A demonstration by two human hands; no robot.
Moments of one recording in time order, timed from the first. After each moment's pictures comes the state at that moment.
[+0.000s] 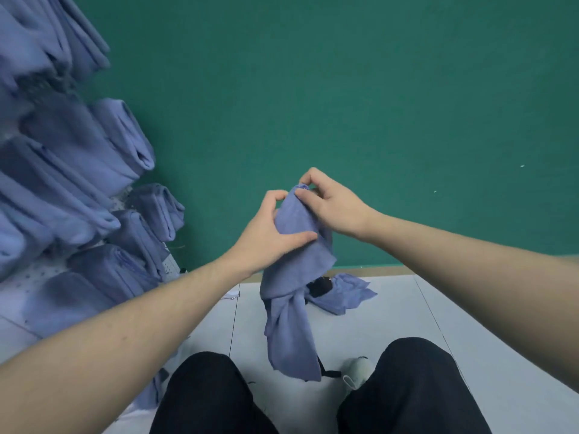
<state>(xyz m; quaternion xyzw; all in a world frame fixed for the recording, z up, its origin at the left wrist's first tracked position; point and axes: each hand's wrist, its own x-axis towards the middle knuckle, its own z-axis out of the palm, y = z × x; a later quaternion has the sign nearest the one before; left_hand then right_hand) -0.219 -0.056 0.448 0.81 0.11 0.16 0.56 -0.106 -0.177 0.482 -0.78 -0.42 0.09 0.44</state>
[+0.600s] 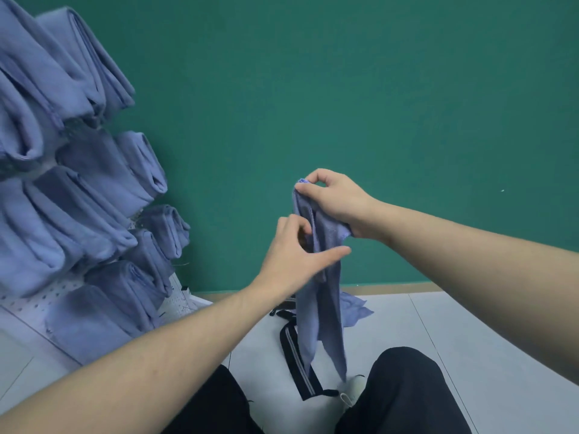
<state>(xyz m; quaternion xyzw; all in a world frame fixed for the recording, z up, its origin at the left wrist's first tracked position) -0.236 -0.116 0.480 0.83 0.14 0.21 0.50 -0.124 -0.190 0.550 -0.76 -0.28 0.17 0.55</state>
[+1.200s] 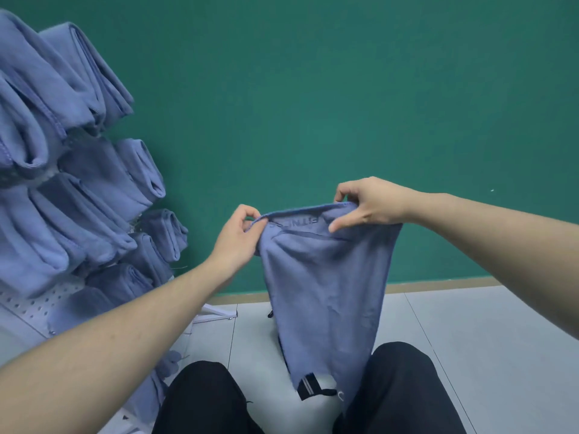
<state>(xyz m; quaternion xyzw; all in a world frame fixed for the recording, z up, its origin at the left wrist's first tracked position) -0.238 -0.043 0.483 0.76 0.19 0.25 0.57 -0.089 -0.260 0.569 -0.87 -0.46 0.07 0.17</state>
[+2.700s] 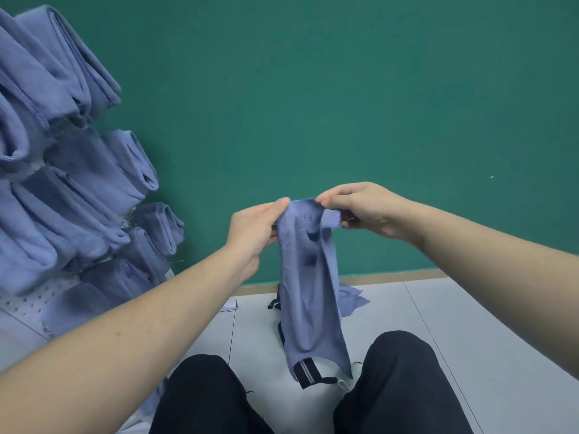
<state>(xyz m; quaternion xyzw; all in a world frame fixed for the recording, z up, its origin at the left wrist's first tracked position) -0.226 -0.090 0.504 0.63 0.26 0.21 0.70 -0.107 -0.248 0.535 -0.75 -0.25 0.28 0.54</state>
